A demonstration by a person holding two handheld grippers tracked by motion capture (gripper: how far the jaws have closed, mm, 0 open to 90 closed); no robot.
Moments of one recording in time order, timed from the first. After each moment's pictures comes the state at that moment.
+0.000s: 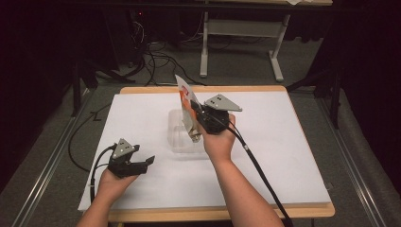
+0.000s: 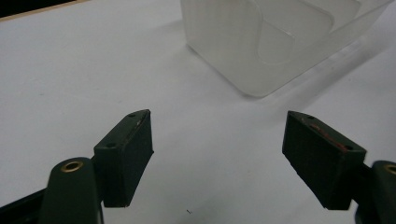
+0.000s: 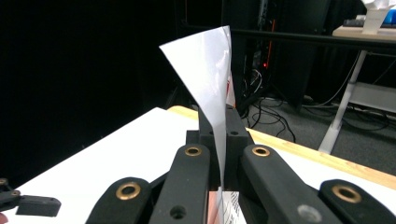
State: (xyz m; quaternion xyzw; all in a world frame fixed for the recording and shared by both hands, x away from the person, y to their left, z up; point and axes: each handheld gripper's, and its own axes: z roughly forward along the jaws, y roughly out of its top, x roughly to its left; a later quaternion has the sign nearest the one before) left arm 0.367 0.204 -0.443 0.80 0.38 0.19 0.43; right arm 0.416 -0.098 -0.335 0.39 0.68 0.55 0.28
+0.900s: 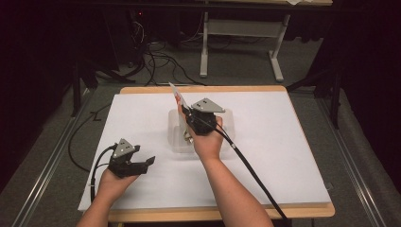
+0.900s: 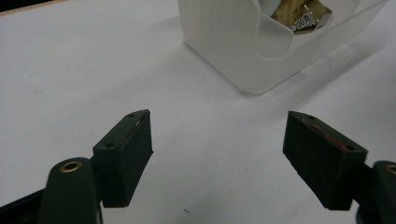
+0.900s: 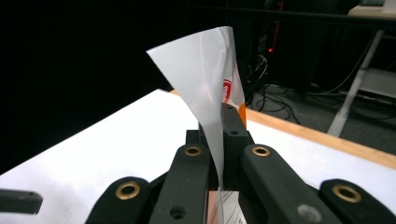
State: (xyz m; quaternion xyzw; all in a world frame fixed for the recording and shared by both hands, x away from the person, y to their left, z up) left arm 0.369 0.204 -0.445 0.80 0.38 0.19 0.42; right arm 0.436 -0.071 -0.370 0.39 0.70 0.53 0.27
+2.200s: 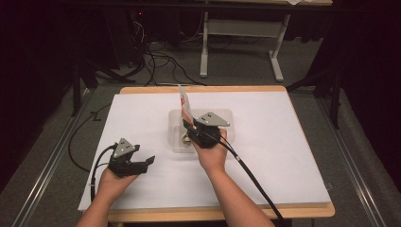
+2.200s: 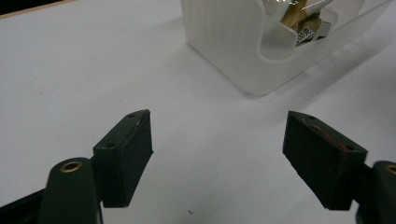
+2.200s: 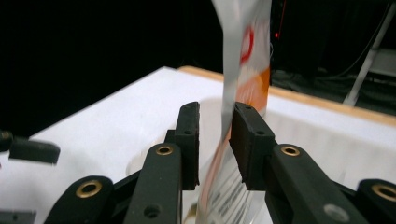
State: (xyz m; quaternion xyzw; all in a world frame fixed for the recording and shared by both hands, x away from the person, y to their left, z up) left arm 0.370 0.204 -0.444 0.80 0.38 0.19 0.42; right arm 0.411 -0.082 -0.400 0.40 0.71 0.52 0.25
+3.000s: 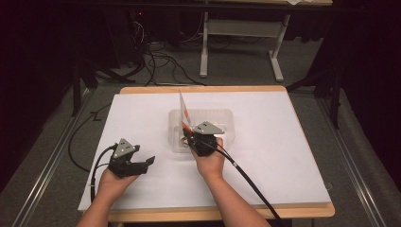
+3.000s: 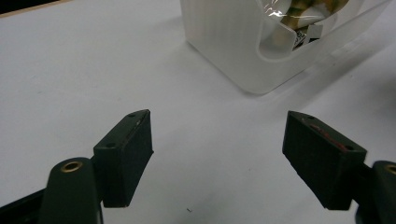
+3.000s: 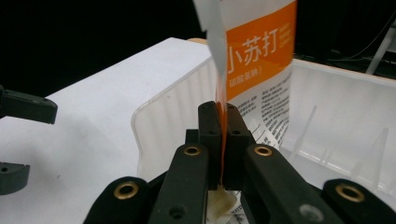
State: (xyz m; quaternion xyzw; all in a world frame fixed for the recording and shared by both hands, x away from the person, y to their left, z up) left arm 0.368 0.203 -0.444 0.80 0.38 0.19 0.42; right arm 0.406 -0.075 -0.431 0.40 0.73 0.50 0.22
